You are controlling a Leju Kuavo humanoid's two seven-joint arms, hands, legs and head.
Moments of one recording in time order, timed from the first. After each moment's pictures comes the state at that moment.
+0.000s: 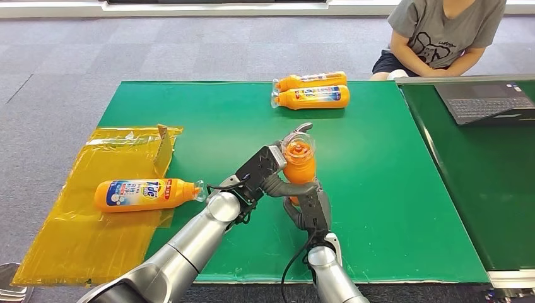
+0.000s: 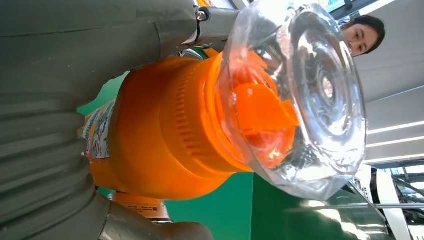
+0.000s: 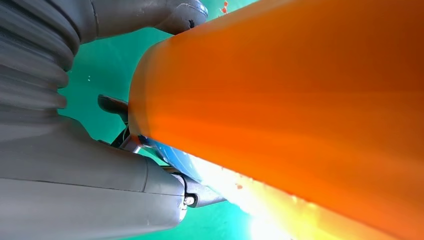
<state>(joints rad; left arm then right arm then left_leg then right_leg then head) -0.65 -0.33 -0.50 -0.66 -0.06 -0.23 -0.42 -0.35 0.28 0.13 -0.59 0.34 -0.39 -0.62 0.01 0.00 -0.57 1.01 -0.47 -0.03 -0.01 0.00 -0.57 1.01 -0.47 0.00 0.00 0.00</state>
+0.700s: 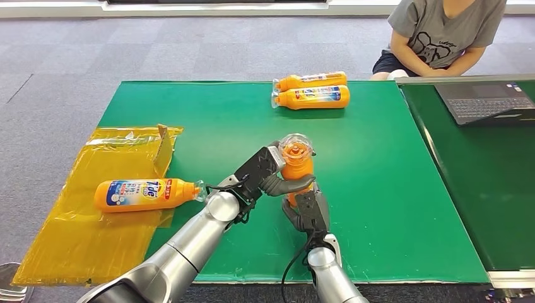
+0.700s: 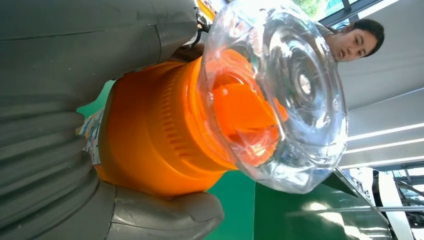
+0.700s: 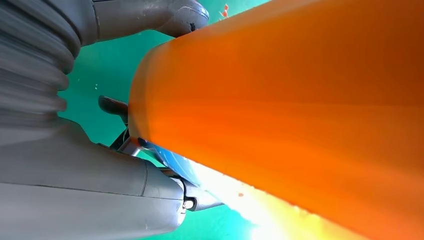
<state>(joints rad) -0.65 -0.33 -0.49 -0.66 -0.06 -0.23 -0.44 -0.35 0.28 0.13 -0.57 0.34 -0.39 -0.62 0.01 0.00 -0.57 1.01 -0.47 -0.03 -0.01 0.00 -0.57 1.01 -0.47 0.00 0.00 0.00</state>
